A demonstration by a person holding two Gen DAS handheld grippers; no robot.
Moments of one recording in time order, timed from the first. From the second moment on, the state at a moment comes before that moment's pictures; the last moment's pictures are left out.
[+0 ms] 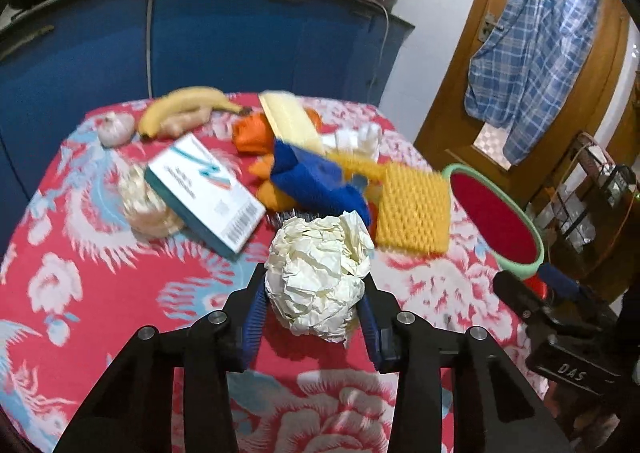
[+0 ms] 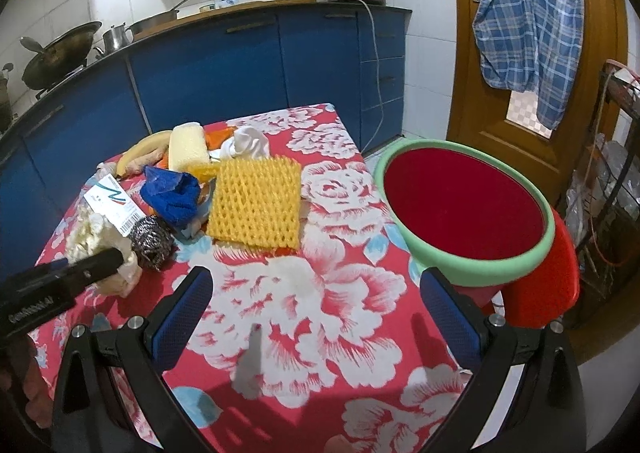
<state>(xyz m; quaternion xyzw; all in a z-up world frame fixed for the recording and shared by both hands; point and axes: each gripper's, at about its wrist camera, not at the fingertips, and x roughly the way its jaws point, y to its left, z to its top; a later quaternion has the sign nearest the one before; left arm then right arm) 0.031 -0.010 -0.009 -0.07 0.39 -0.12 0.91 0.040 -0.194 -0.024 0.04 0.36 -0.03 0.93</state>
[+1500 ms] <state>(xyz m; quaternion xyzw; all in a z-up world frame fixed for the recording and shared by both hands) 0.065 -0.009 0.025 -0.06 0.37 -0.10 0.92 0.112 -0.188 -0.029 0.08 0.42 0.07 0.90</state>
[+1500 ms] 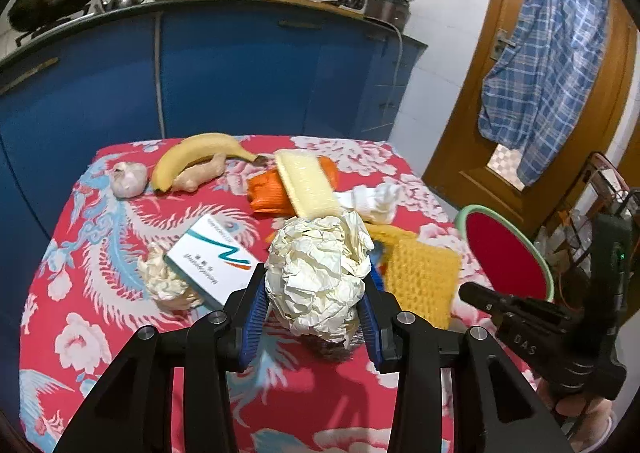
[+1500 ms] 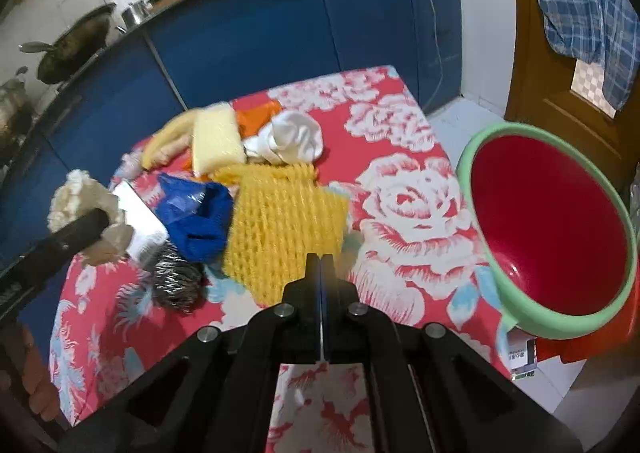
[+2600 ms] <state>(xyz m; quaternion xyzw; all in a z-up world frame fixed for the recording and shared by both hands) 0.069 0.000 0.014 -0.06 0.38 -0.06 0.92 0.136 -0.180 -0.063 0.11 0.46 0.07 0.88</state>
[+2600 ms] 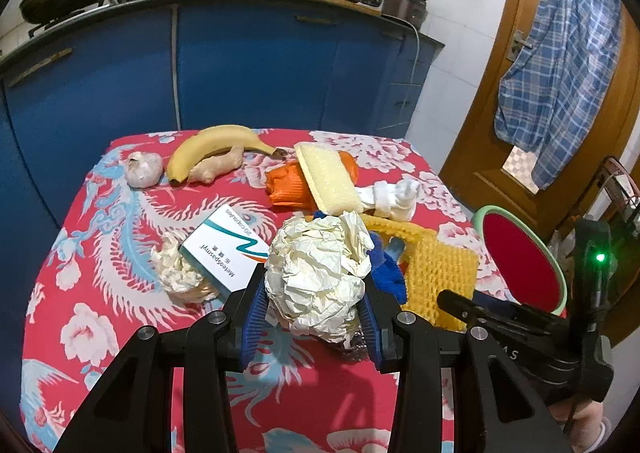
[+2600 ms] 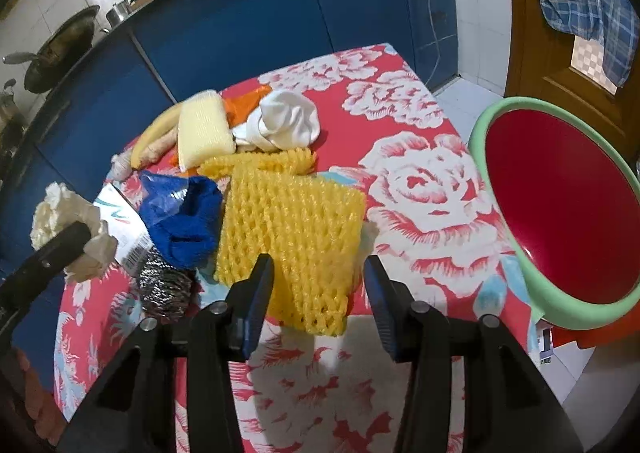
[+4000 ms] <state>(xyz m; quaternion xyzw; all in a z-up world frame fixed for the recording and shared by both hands) 0.087 -0.126 0.054 0.00 0.37 -0.18 0.91 0.070 -0.317 0.014 0.13 0.34 -0.07 0.93</state>
